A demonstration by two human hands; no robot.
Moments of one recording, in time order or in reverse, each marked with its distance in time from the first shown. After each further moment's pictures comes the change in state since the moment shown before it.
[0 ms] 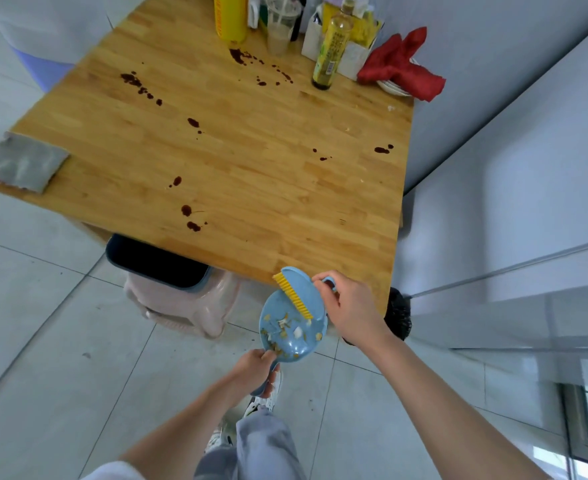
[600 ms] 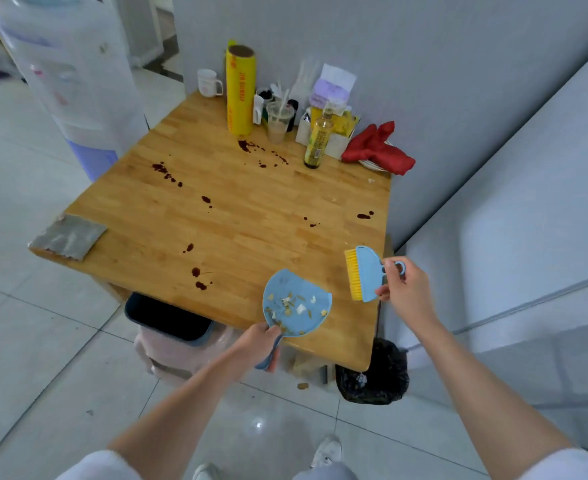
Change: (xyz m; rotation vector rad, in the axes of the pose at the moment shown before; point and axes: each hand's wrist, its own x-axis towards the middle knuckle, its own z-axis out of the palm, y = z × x) left_hand -0.107 0.142 -0.009 0.256 0.112 0.332; right_hand 0.040 0.015 -0.149 0.313 0.426 0.224
